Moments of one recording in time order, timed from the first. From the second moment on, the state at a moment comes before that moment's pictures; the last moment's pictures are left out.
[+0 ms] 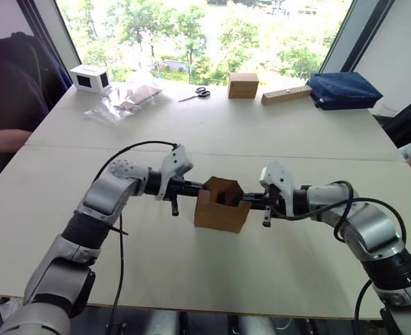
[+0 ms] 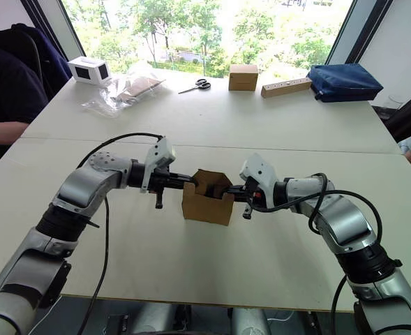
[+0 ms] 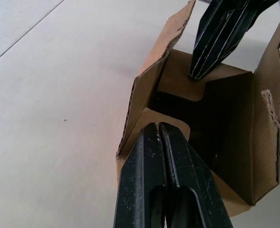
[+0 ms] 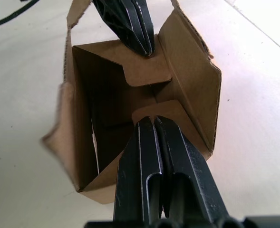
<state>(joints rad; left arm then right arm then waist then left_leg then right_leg) -0.70 0.53 -0.28 0.08 -0.30 0.60 -1.15 -0.42 -0.74 0.19 -0.28 0.43 0.66 0.92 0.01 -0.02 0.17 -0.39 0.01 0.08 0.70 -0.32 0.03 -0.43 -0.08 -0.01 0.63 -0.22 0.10</state>
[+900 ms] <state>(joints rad) -0.84 0.52 -0.08 0.22 -0.47 0.68 -1.17 -0.37 -0.78 -0.12 -0.42 0.61 0.83 0.88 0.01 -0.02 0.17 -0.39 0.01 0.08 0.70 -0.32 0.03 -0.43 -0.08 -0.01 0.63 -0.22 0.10</state>
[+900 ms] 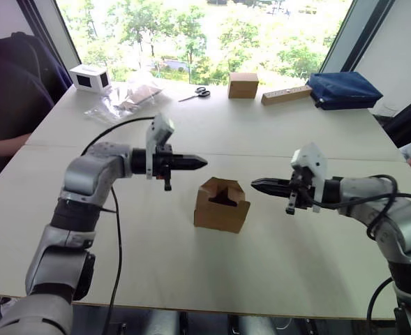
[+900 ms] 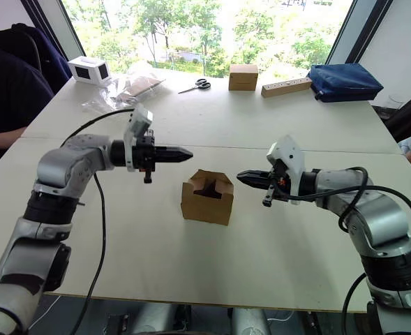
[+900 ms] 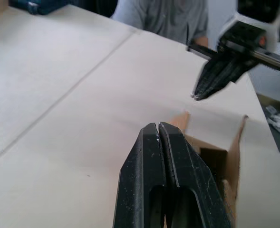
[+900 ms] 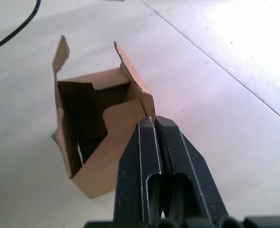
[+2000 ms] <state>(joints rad) -0.87 0.34 -0.25 0.74 -0.13 0.25 -1.31 -0.39 -0.74 0.27 -0.70 0.51 0.88 0.65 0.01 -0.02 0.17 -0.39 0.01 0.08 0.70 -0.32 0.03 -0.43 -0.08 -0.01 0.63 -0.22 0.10</state>
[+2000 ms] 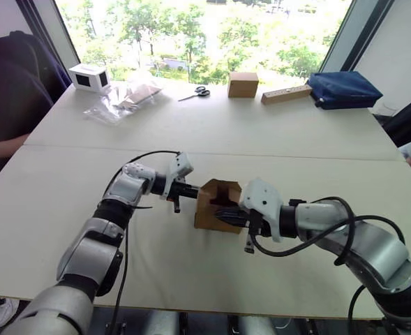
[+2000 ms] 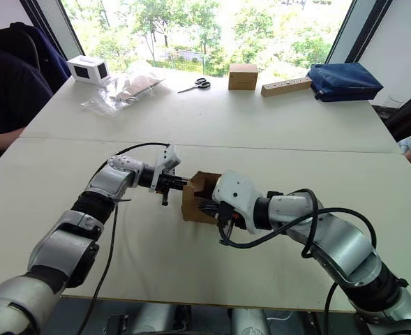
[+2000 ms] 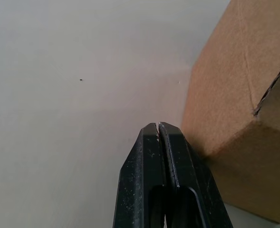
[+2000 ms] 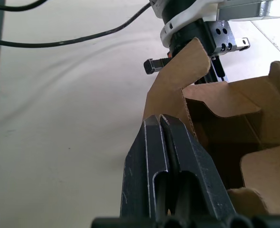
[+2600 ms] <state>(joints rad) -0.84 0.33 -0.25 0.67 -0.13 0.26 -1.33 -0.39 -0.69 0.30 -0.61 0.43 0.83 0.68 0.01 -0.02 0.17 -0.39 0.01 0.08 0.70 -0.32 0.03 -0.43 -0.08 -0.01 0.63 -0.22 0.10</state>
